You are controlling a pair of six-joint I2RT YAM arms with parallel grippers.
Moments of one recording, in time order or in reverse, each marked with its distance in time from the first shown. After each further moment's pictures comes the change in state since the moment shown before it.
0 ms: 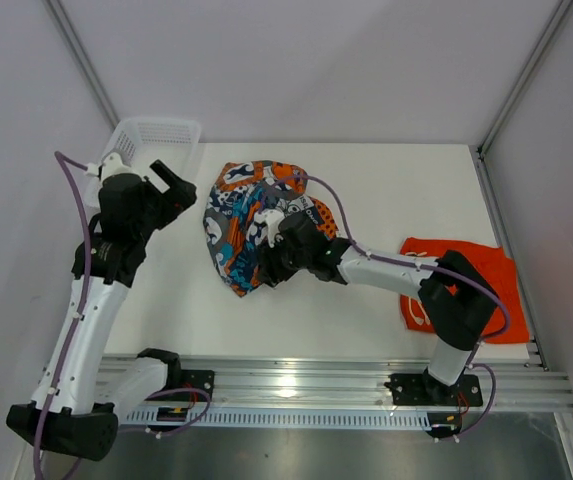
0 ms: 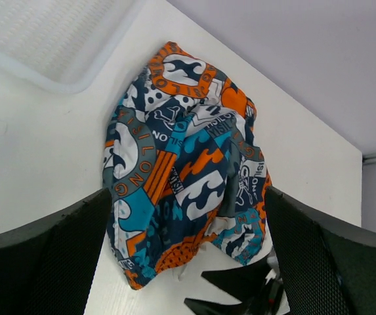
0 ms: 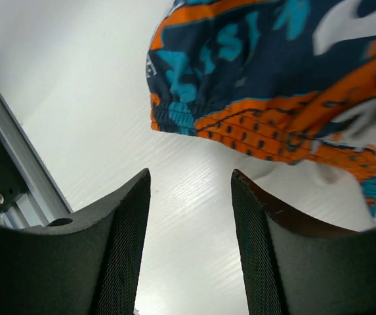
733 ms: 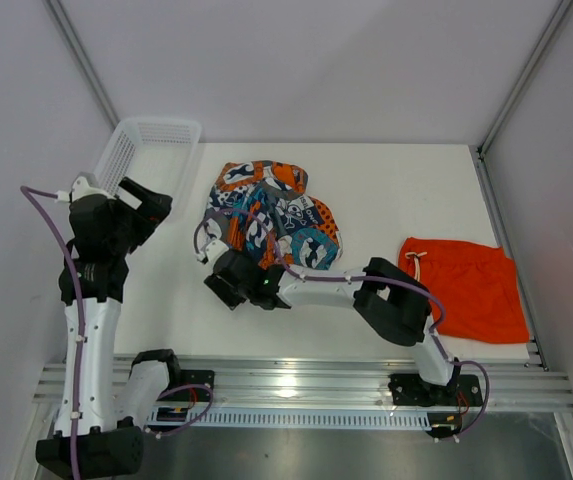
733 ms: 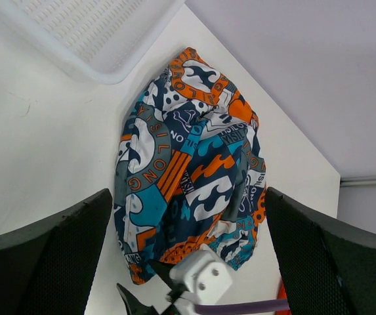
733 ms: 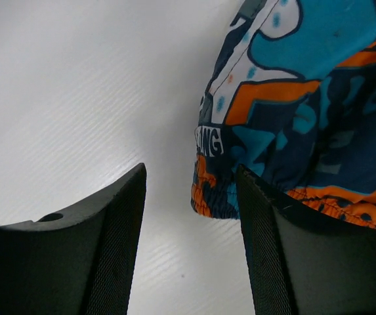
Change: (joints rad) left arm 0.294 -0.124 -0.131 0.002 0.227 -0.043; right arm 0.271 0.321 0.305 -0.043 0.402 -0.082
